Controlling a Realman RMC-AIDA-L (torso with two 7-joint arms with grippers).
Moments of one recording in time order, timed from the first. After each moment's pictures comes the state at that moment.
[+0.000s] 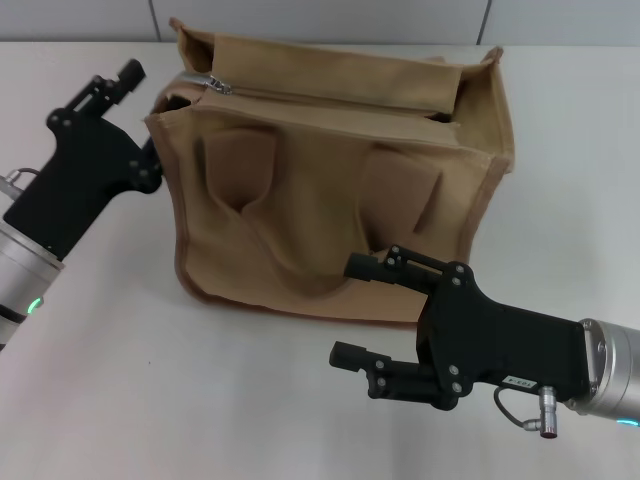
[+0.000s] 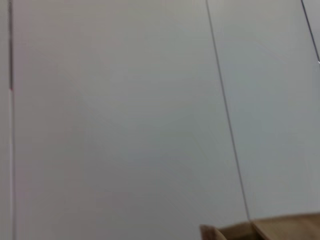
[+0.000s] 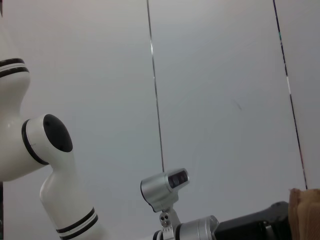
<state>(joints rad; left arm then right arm) -0.45 -2.08 0.04 0.01 1.78 1.60 -0.28 0.56 2.09 -0.44 0.02 -2.08 -1.79 0.56</state>
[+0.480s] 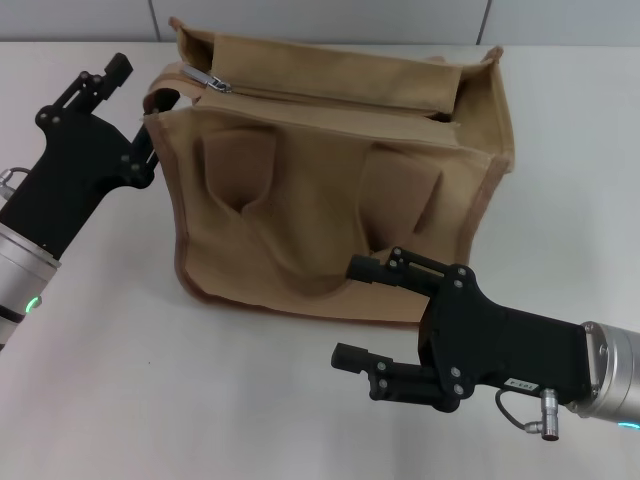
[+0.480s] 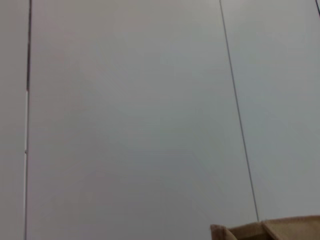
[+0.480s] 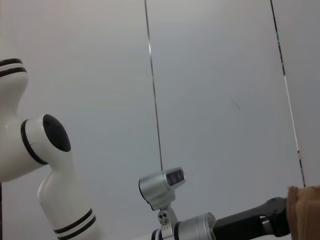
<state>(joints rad) -0.45 -2.08 0.01 0.00 1.79 1.60 -0.27 0.56 2.09 -0.44 0.02 -2.08 -1.79 0.56</state>
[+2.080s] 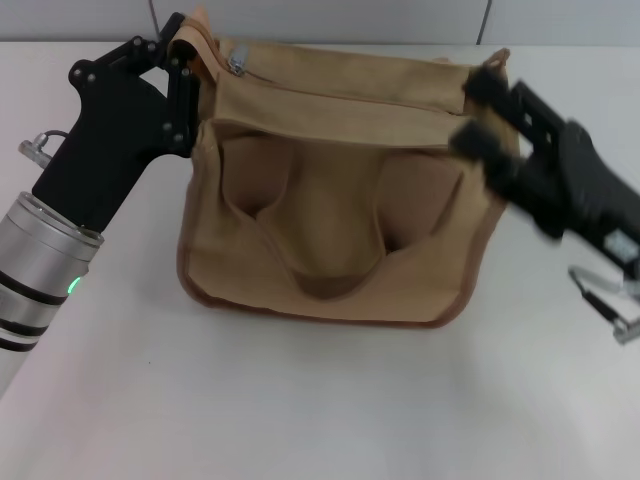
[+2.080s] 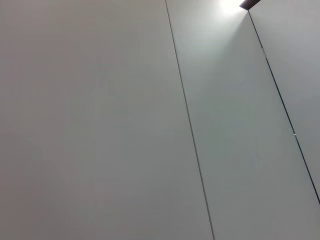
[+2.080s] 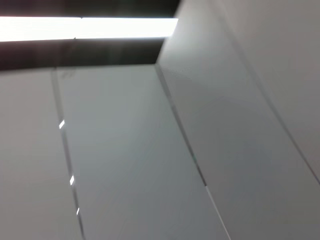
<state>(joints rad) -0.51 -2.08 0.01 -0.12 1.79 1.74 -0.15 0.55 2.08 -0.06 0.02 -2.06 -1.95 0.87</state>
